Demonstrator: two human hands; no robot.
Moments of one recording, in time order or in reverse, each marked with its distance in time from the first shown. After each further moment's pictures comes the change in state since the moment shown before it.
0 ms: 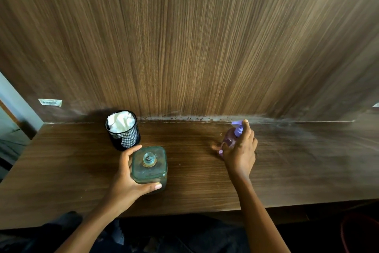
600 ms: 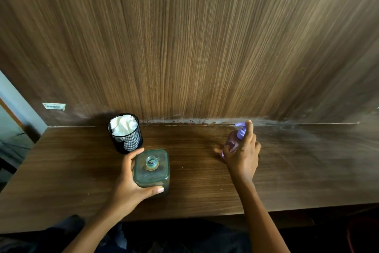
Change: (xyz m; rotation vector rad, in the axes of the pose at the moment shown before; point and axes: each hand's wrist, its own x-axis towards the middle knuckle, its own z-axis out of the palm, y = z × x) left_hand 0.000 -0.001 -0.001 0.034 0.009 0.002; right_hand -0.003 -0.004 -0.002 -0.012 0.025 -0.013
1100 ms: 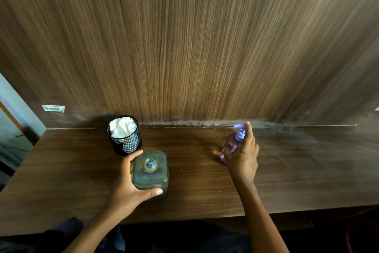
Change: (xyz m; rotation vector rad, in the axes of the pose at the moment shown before) left_hand -0.001 0.002 0.001 -0.003 0.006 -0.003; right_hand 0.000 0.000 -0.010 0.122 -0.069 0.023
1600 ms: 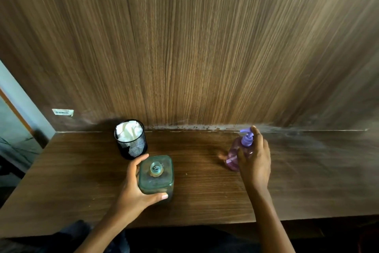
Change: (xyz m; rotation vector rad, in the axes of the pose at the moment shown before) left_hand -0.002 0.002 -0.001 0.091 0.021 0.010; right_hand 0.003 -0.005 -0.016 0.028 0.041 -0.037
